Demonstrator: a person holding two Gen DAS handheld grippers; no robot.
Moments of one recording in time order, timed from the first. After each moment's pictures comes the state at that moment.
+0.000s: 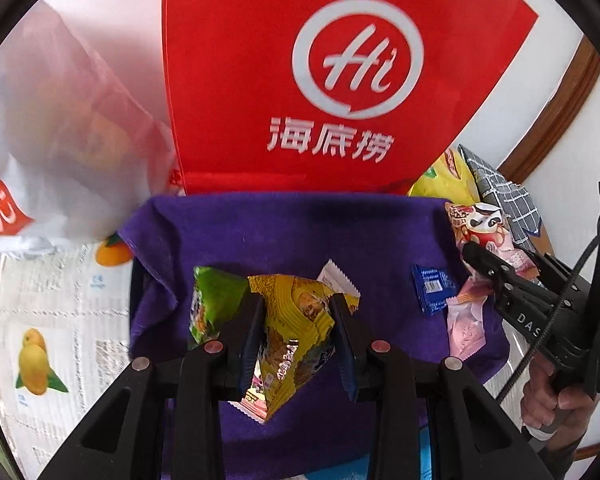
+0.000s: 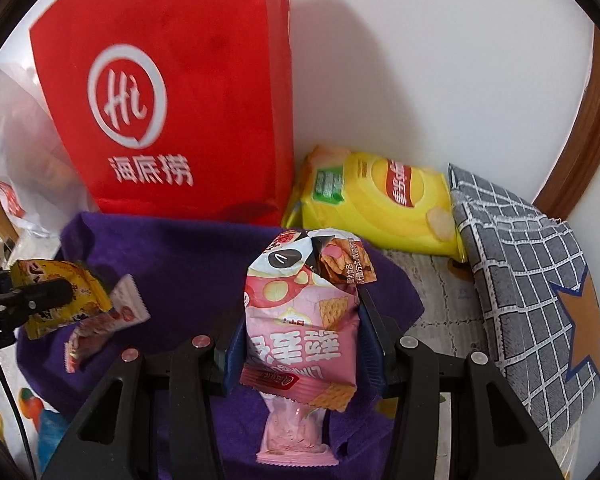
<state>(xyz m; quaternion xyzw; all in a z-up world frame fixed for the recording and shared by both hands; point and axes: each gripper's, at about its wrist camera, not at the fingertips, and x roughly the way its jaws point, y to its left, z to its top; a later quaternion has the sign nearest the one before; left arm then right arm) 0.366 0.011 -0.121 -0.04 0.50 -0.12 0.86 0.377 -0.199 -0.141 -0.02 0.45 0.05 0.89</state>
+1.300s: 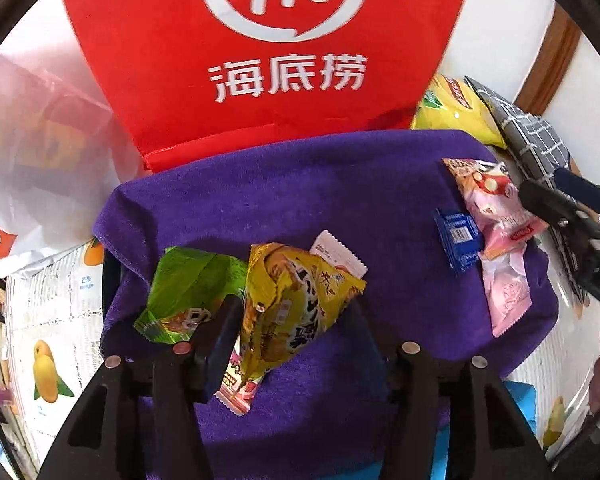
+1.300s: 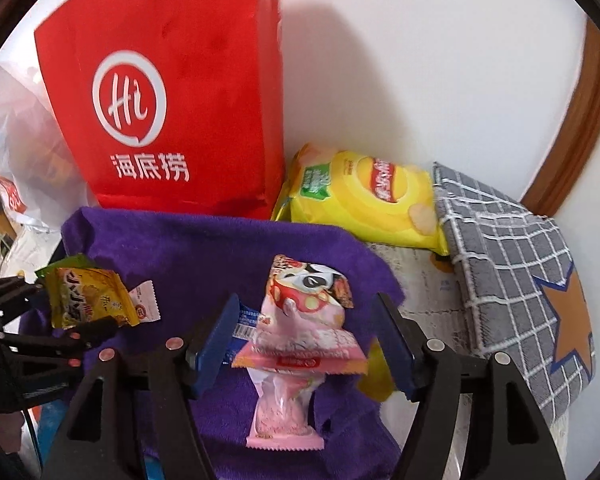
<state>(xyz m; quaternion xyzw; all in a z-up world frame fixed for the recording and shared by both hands) 0.366 -0.045 -0.153 0.07 0.53 -0.10 0.84 0.356 -0.214 -0.118 -0.02 0.44 0.03 0.90</state>
